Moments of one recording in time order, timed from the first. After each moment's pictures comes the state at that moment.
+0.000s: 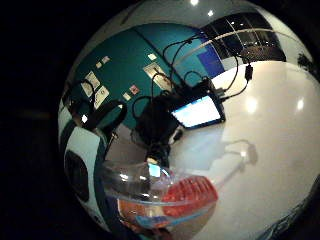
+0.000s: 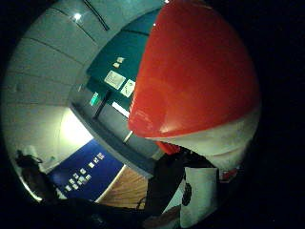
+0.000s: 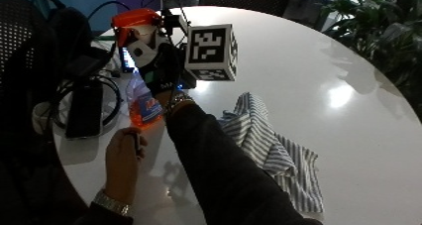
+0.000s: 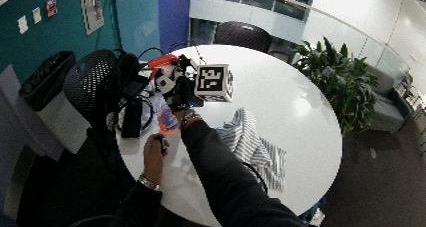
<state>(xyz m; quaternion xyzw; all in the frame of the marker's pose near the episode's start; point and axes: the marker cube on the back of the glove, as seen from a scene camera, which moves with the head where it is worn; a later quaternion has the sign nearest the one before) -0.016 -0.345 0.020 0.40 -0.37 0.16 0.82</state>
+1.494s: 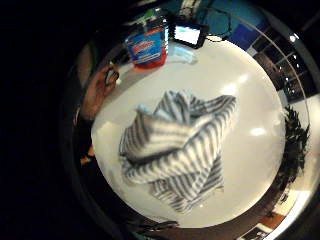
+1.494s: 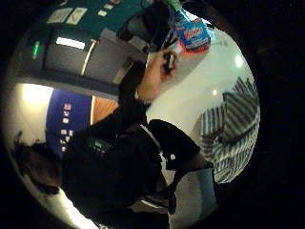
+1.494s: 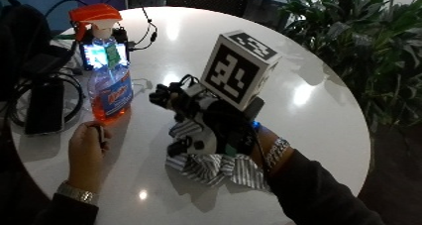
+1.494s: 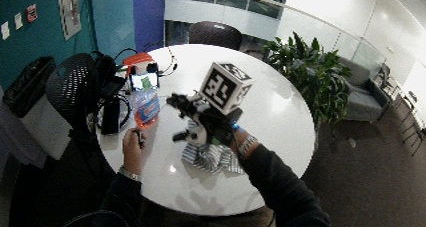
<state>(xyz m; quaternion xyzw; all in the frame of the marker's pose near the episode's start) -0.033 -0.180 0.030 0.00 -0.12 -0.08 0.99</state>
